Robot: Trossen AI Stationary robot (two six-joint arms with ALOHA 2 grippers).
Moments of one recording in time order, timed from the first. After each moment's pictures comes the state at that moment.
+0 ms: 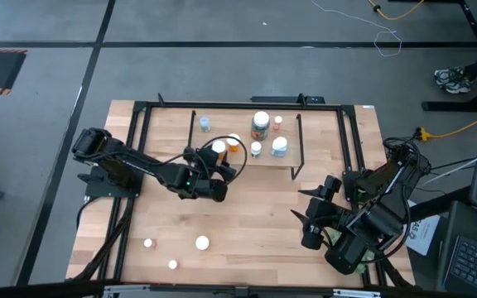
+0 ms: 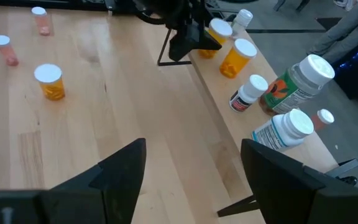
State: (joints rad) left arm -0.24 1.60 1.07 -0.33 -1.28 -0.84; right arm 0.84 1.67 1.85 -1.54 0.92 0.99
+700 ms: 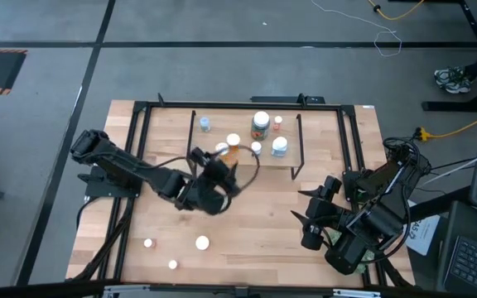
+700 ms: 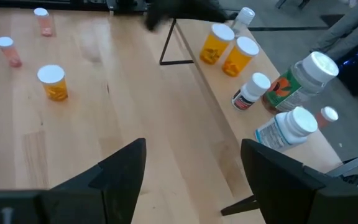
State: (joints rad) left arm -0.37 1.60 1.33 -0.34 -1.31 -0.36; right arm 0.84 1.67 1.85 -1.53 0.91 1.01
